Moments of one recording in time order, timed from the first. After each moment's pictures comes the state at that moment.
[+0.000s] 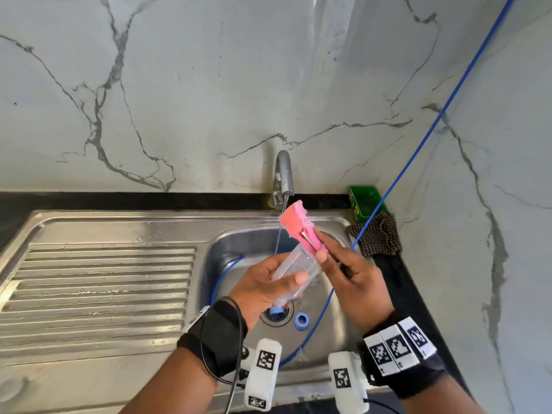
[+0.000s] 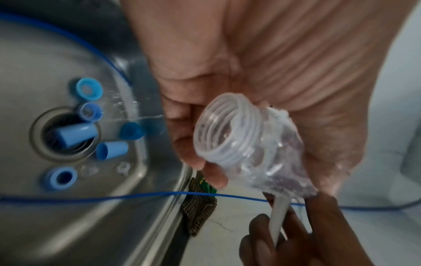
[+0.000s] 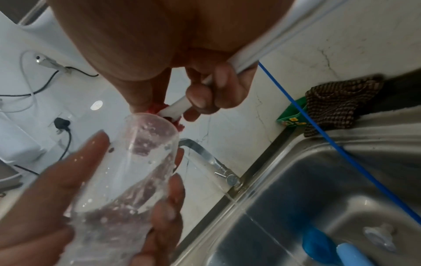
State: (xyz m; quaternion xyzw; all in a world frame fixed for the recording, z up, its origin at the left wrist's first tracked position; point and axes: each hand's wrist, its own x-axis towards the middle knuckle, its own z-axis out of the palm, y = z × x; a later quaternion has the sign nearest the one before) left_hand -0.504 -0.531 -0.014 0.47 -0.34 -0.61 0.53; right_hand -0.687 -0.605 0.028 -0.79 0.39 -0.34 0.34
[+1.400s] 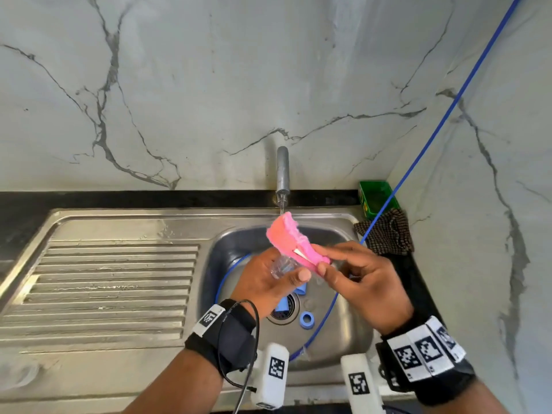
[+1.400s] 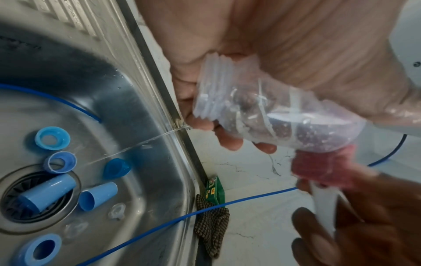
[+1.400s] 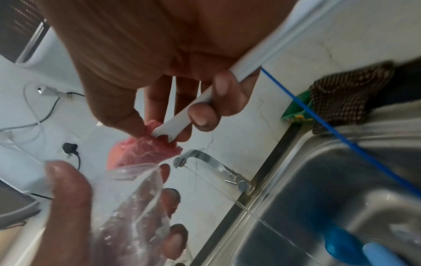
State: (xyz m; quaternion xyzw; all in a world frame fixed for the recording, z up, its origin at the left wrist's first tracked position) left_hand -0.528 -0.542 0.014 0.55 -0.46 -0.42 0.55; right_hand -0.707 -0.625 0.036 -0.74 0.29 -0.38 0.47
